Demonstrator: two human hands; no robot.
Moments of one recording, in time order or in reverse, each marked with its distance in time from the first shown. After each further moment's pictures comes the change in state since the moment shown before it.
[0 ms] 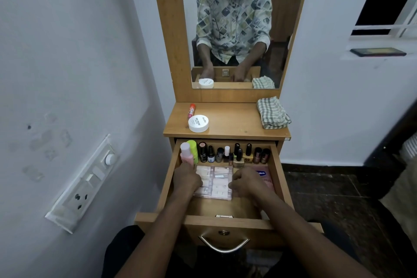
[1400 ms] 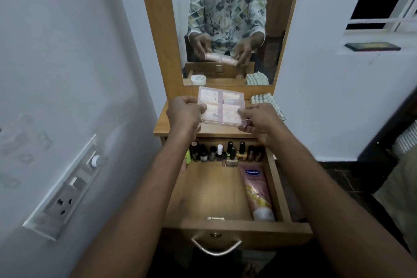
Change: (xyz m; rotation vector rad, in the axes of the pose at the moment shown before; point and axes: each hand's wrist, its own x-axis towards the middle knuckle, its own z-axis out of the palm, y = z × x) left_hand -0.002 0.139 -0.072 -0.740 0.148 0.199; right_hand 0.006 -0.078 -0.128 0.865 0.214 -0.105
